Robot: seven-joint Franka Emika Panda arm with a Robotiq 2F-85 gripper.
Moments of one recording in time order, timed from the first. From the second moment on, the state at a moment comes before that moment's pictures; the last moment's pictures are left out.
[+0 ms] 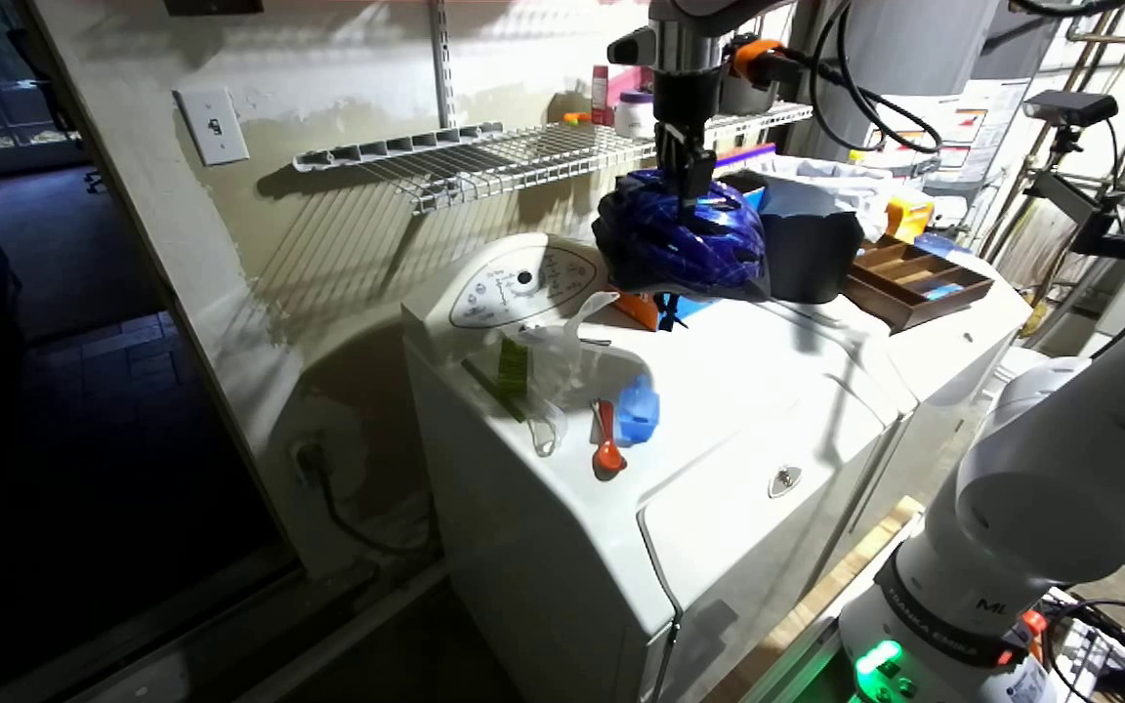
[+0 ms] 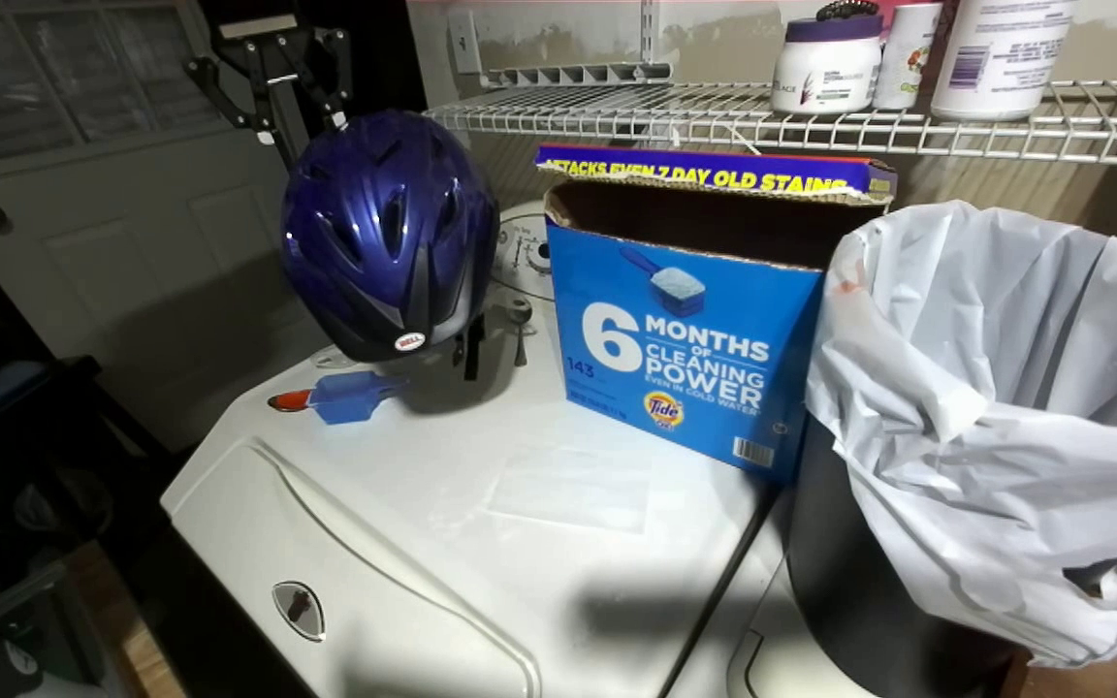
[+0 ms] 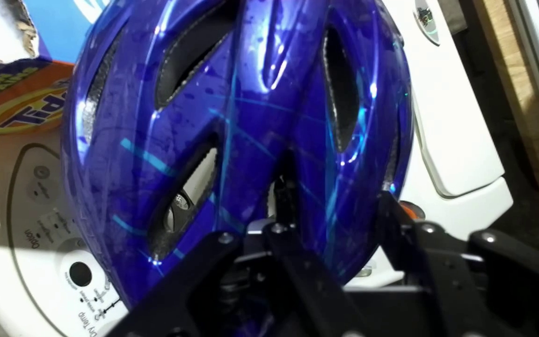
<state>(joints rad) 0.12 -0.37 -0.02 -2.06 -0.20 1.71 -0.97</state>
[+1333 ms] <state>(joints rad) 0.18 -0.37 0.05 -2.00 -0.44 2.01 -1.58</state>
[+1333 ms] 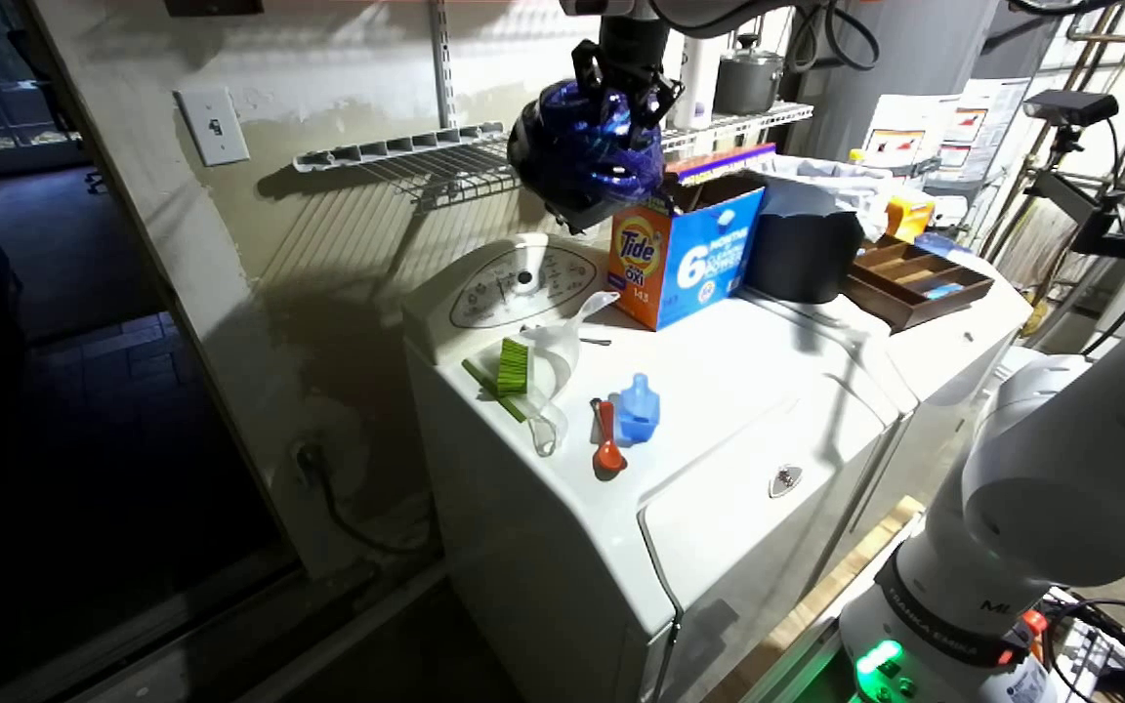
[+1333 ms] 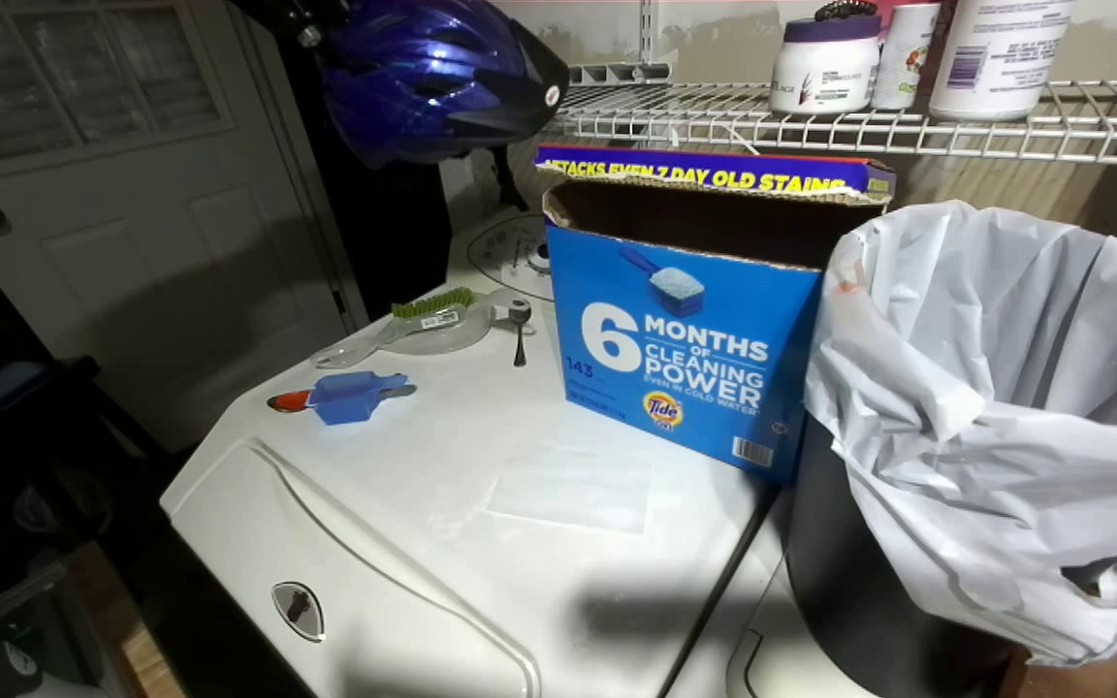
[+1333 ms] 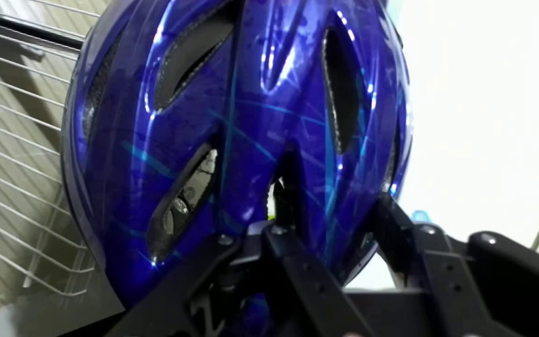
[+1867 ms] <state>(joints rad) 0.16 -0.36 0.05 -2.01 -0.48 2.11 -1.62</state>
